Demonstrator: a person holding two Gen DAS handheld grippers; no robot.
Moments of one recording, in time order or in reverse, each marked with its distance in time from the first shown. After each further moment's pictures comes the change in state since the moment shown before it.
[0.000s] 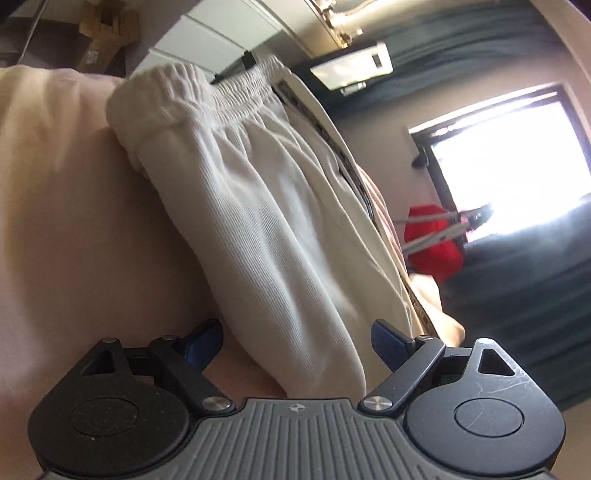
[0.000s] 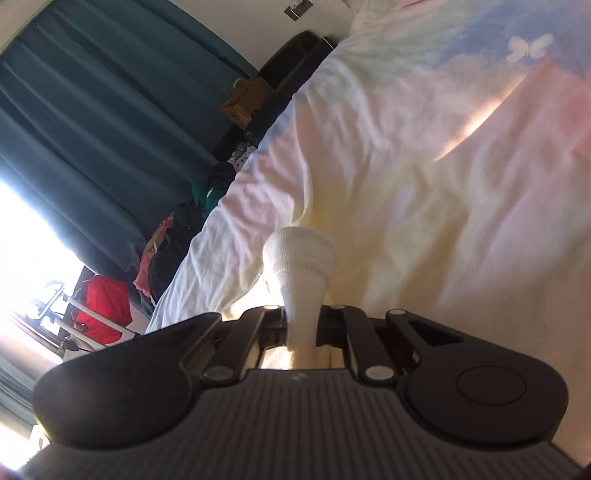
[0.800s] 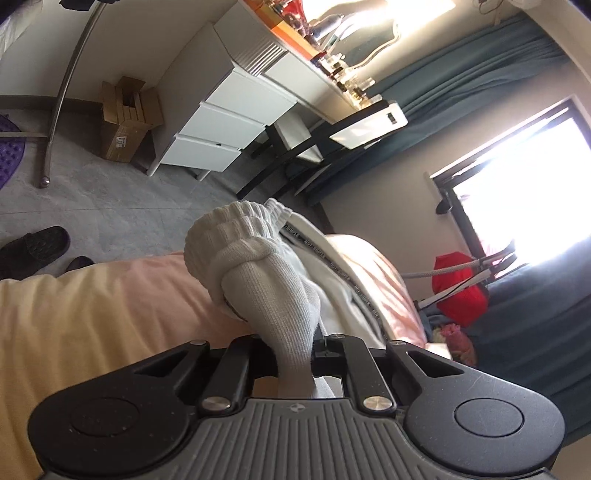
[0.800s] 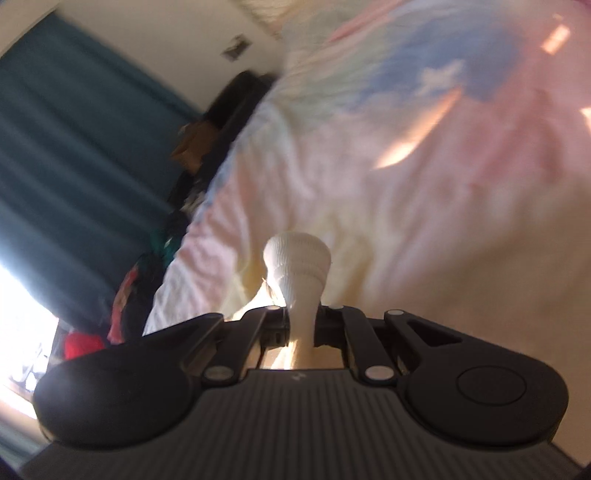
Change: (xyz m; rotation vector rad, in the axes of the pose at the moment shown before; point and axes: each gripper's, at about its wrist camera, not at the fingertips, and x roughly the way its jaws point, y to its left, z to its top) left arm -0.117 -0.035 0.109 0.087 -0.065 0.174; right arm -0.064 -0.043 0.014 0.206 -0.119 -0.223
